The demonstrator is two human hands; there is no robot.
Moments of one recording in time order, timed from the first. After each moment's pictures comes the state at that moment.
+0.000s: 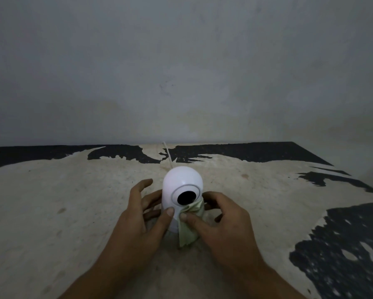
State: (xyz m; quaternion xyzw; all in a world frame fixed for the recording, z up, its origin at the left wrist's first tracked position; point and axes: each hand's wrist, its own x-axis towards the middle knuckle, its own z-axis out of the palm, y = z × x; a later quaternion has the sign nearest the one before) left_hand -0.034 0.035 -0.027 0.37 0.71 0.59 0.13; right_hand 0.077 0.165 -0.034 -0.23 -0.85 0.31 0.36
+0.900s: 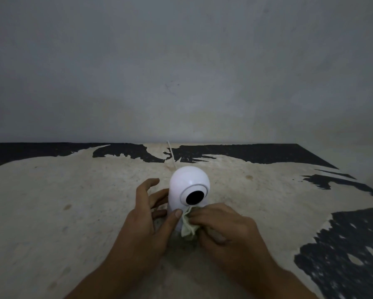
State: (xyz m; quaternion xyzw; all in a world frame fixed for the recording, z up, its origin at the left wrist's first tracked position) left_hand -0.032 0.036 -0.033 0.39 0.70 0.59 0.09; right_hand 0.091 0.171 -0.034 0.01 -0.91 0.14 0.40
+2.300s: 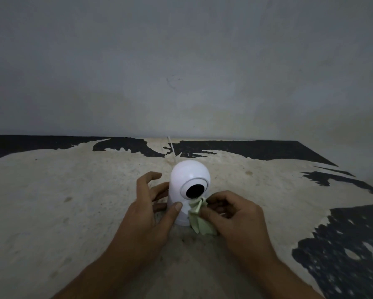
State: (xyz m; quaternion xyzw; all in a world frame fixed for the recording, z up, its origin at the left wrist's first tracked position) left_hand -0.037 0.040 -0.041 0.42 0.69 0.58 0.05; right_hand 0.090 0.169 -0.026 -0.19 -0.83 0.38 0.37
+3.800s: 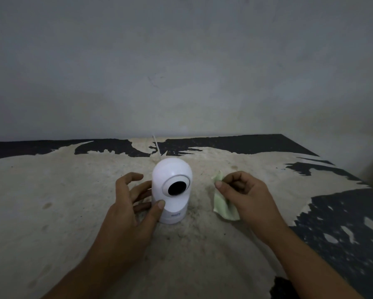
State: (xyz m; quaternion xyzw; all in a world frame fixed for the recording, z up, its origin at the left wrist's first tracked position) left_hand -0.026 0.036 -0.027 0.38 0.70 0.60 0.10; right_hand 0.107 0.225 -0.015 -0.27 -0.74 0.51 0.36
